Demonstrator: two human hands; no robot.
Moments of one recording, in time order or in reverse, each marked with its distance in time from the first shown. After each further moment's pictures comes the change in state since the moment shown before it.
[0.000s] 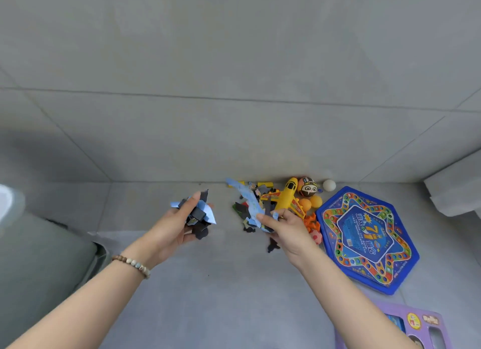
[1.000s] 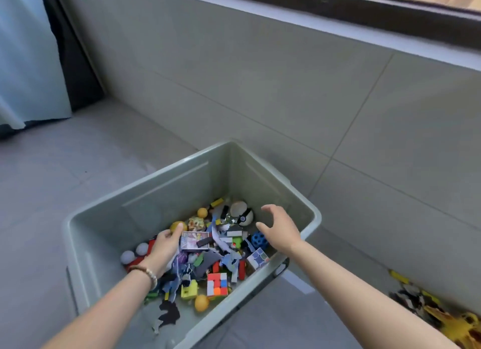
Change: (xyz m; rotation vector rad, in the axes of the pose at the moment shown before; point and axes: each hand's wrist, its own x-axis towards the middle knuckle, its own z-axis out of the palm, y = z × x) left_hand -0.290 -0.059 -0.347 -0.117 0.972 -0.051; right_hand -0.192 -0.004 0.402 -1.168 -0.634 -0.609
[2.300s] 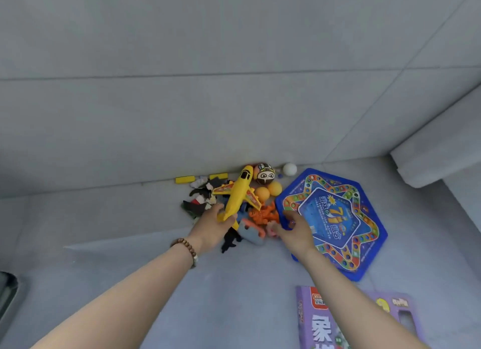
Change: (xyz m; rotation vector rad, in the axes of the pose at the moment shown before) left_hand -0.192 -0.092 0.622 0.806 -0.983 0.536; right_hand -0.236 0.575 -0.116 0.517 0.652 0.824
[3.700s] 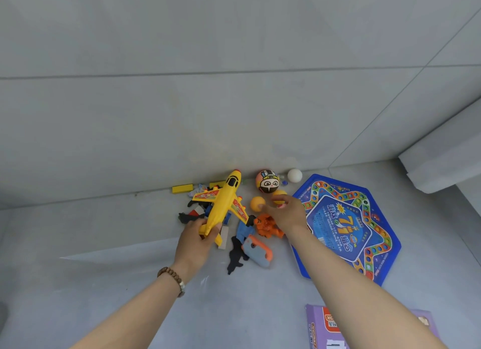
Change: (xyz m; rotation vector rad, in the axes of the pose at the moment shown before) left_hand 0.029 -0.061 -0.002 -0.093 0.264 0.023; right_hand 0.060 -0.046 0.022 0.001 0.095 0.037
